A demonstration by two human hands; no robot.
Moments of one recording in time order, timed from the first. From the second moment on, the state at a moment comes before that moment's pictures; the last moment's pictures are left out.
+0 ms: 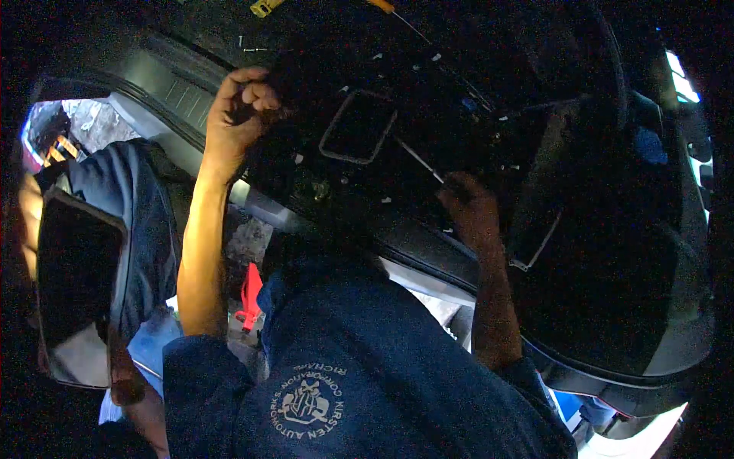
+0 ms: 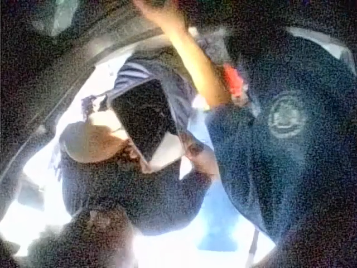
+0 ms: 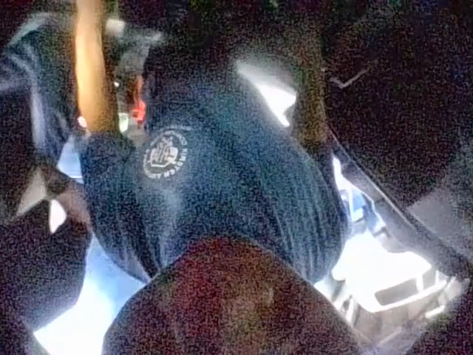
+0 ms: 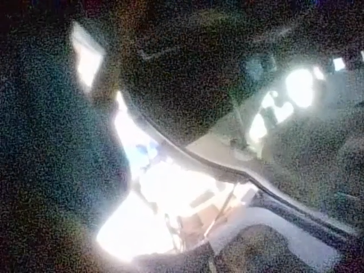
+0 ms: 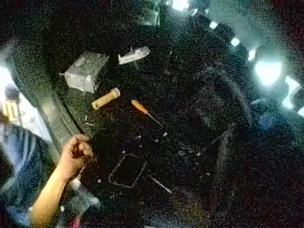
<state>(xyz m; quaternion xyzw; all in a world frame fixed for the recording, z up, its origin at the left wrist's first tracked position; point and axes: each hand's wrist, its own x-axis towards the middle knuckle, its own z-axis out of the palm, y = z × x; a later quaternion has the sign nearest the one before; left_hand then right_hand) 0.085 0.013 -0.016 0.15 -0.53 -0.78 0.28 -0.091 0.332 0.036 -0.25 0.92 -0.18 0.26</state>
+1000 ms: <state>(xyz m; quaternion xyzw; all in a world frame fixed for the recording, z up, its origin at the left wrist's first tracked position) 0.089 0.060 0.061 0.10 -0.90 -0.38 0.16 -0.062 0.144 0.096 -0.40 0.72 -0.26 0.50</state>
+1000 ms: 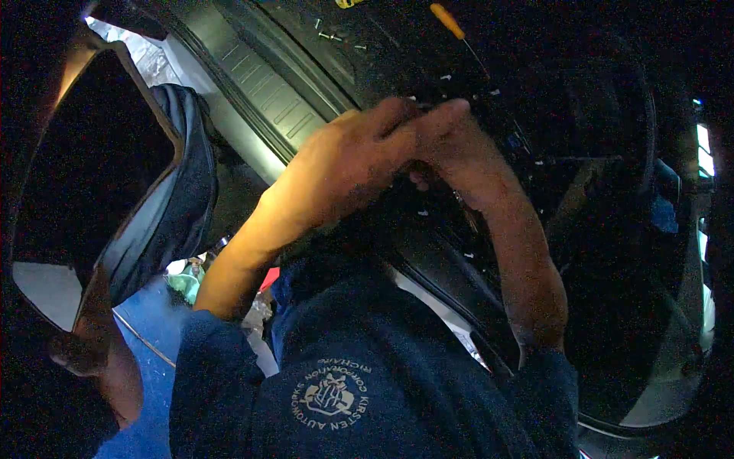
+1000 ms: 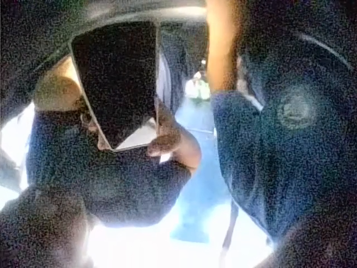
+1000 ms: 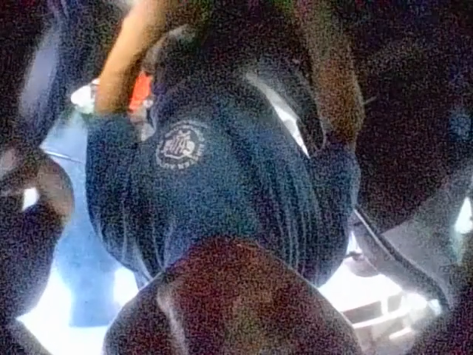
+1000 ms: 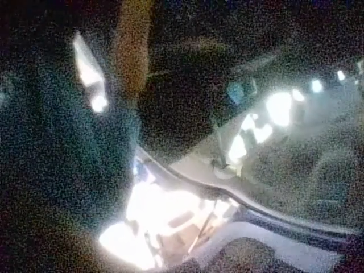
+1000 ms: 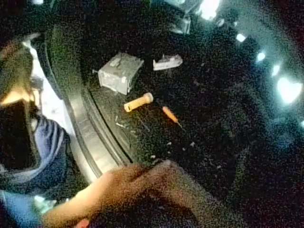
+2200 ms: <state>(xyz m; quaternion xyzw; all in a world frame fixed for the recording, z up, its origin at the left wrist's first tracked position) 0.106 0.112 -0.019 0.33 -0.33 -0.86 0.22 -0.091 0.057 0.054 -0.67 0.56 0.02 0.49</state>
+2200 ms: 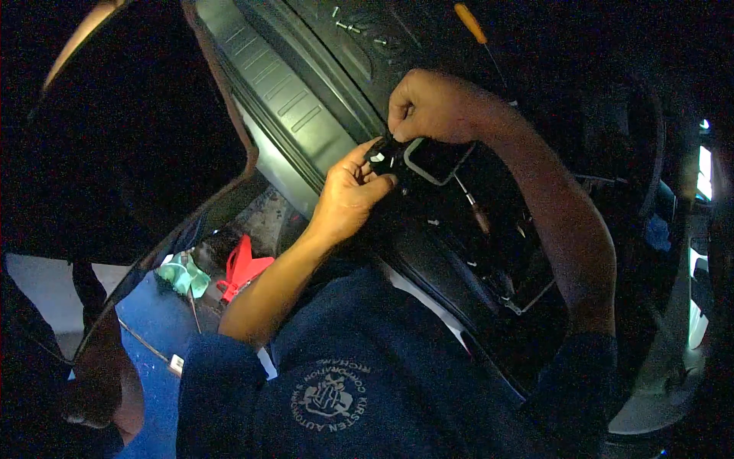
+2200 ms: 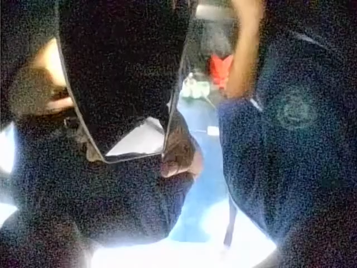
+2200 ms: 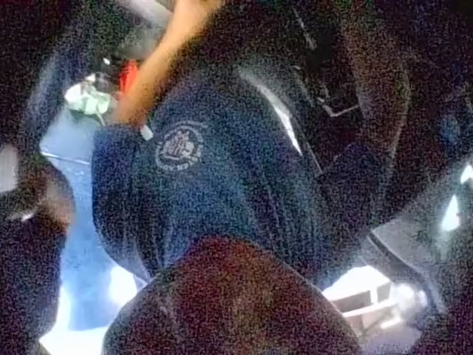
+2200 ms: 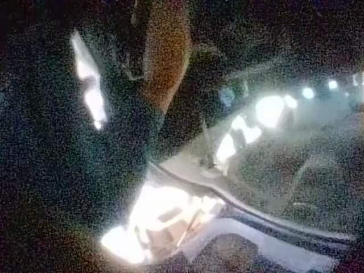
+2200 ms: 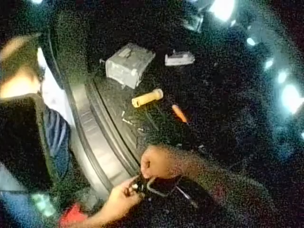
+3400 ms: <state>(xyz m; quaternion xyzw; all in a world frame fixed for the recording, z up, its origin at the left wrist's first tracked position) 0.117 0.085 0.008 0.30 -0.57 -0.74 0.19 -0.111 0.331 0.005 -0.50 0.85 0.13 0.08</state>
